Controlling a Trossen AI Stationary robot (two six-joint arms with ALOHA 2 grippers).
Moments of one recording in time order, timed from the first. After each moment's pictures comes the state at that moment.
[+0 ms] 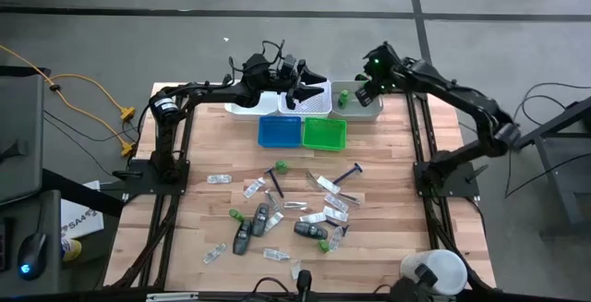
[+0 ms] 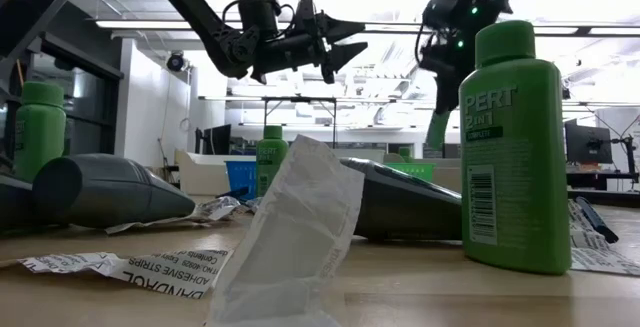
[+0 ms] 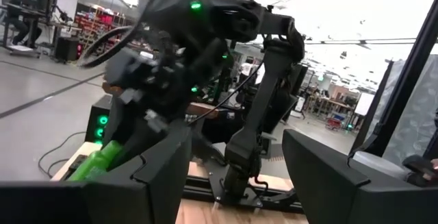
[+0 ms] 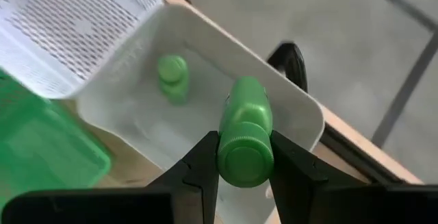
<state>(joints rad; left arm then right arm) 0.60 1.94 1.28 1.00 0.74 -0.47 -0.83 1.44 1.20 -0.78 0.12 0.06</state>
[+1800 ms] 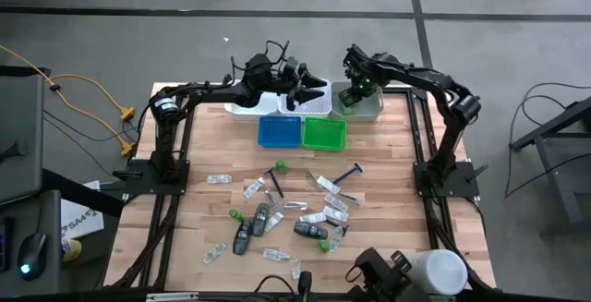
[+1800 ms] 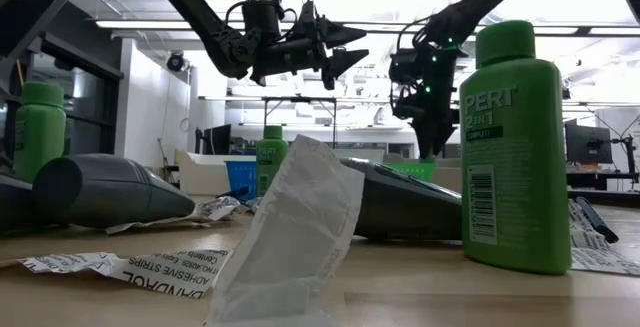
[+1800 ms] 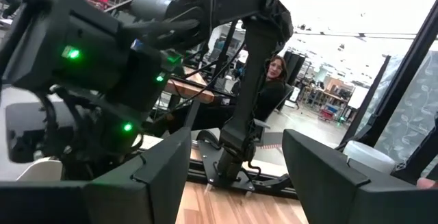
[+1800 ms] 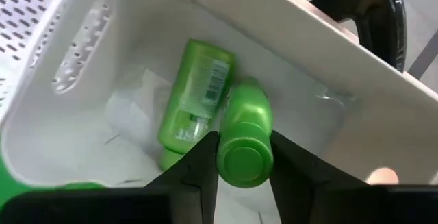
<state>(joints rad) 0.60 1.94 1.28 0.94 0.77 -0.48 -0.84 1.83 1.38 -0.86 0.05 0.19</state>
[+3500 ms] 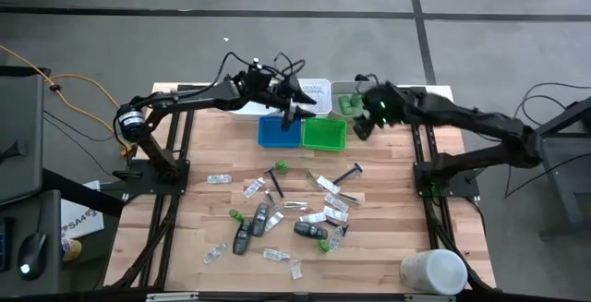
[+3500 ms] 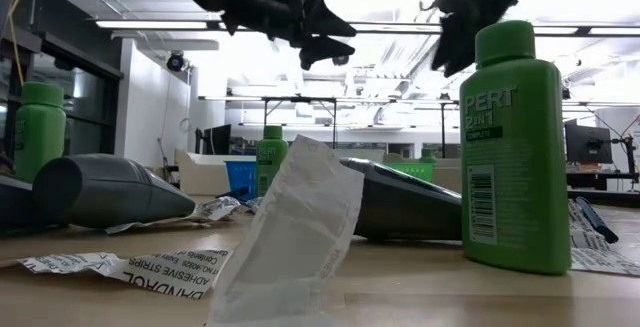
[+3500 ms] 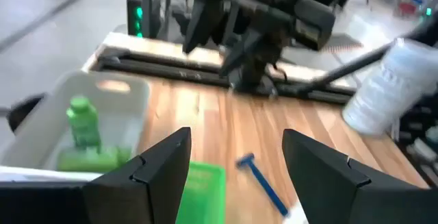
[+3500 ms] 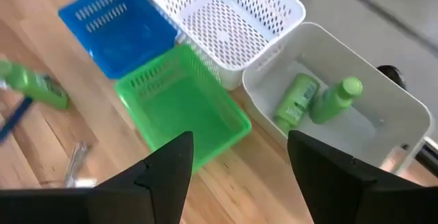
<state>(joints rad) 0.46 1.63 1.28 0.06 0.52 -0.02 -0.35 1.12 1.02 -0.74 0.25 0.29</state>
